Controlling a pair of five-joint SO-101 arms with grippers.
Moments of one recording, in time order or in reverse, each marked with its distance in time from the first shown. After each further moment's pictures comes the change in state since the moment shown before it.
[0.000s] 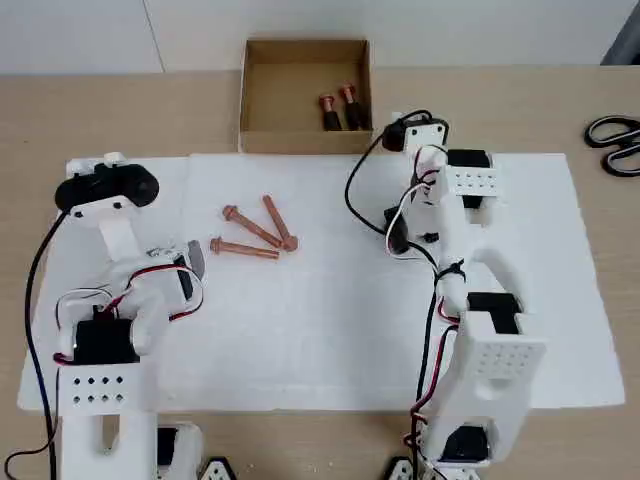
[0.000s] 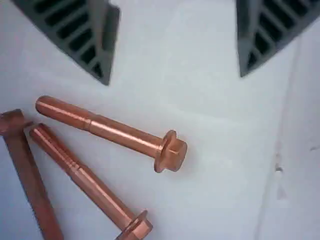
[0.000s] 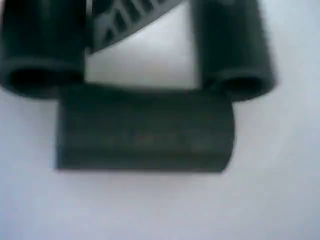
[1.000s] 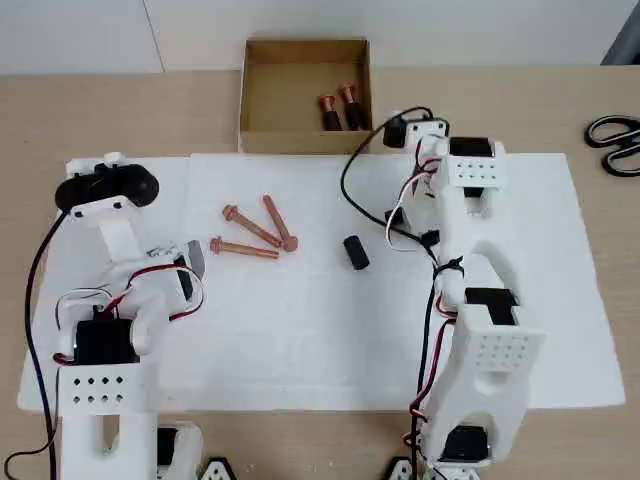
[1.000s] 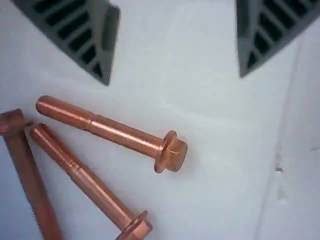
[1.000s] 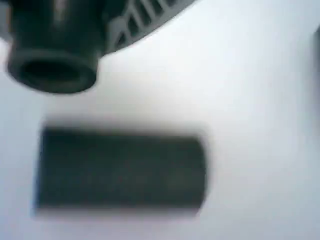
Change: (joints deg) left arm 0.0 0.0 0.0 0.0 0.0; right arm 0.0 1.5 -11.0 13.9 0.1
